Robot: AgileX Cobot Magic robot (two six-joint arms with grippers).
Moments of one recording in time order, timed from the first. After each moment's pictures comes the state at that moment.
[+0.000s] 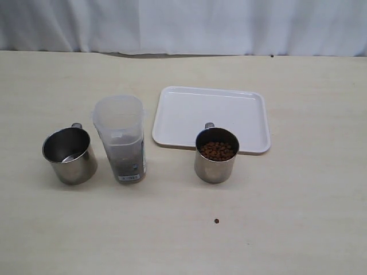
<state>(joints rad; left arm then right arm) 0.04 0.00 0.00 1.02 0.09 -1.15 0.07 0.00 0.00 0.02 0.21 0.12</state>
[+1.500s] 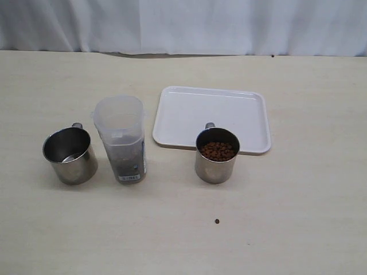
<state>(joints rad) 0.04 0.00 0.00 1.02 0.09 -1.15 0.09 0.01 0.00 0.21 -0.10 0.13</state>
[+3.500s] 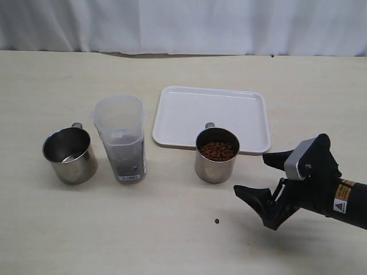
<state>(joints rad) 0.04 0.00 0.00 1.04 0.09 -1.15 0.18 1.83 -0.24 -0.79 -1.02 0.06</state>
